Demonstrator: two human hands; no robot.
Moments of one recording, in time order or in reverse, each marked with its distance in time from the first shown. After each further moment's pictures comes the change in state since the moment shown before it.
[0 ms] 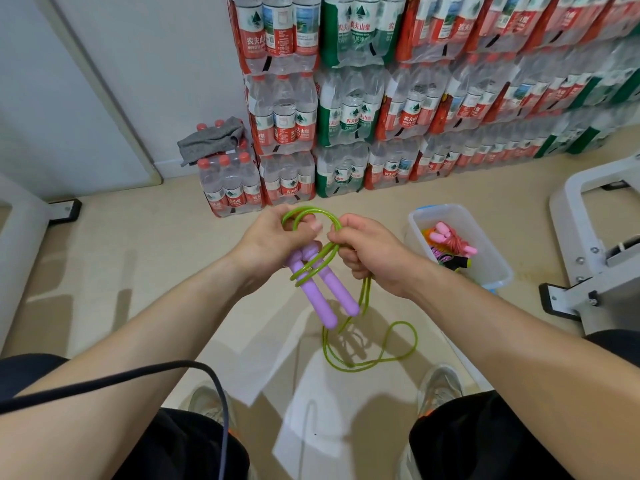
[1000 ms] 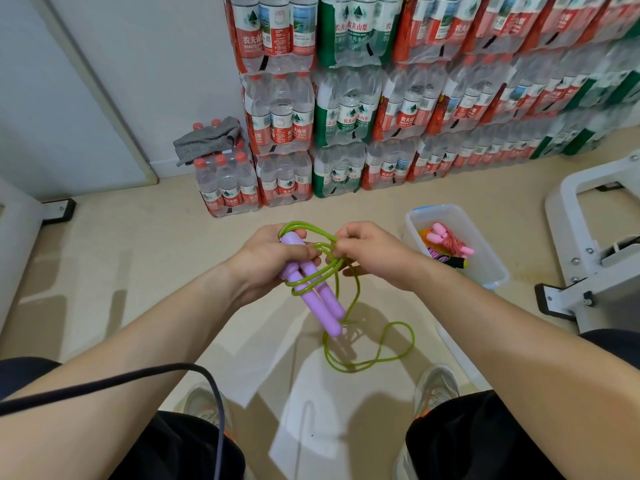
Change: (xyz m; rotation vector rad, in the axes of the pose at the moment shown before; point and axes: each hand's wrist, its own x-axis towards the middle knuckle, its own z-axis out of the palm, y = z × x) left_hand 0.001 -0.016 0.001 -0.250 -0.044 -0.201; right_hand 0.011 0.006 -0.014 -0.267 0.003 0.049
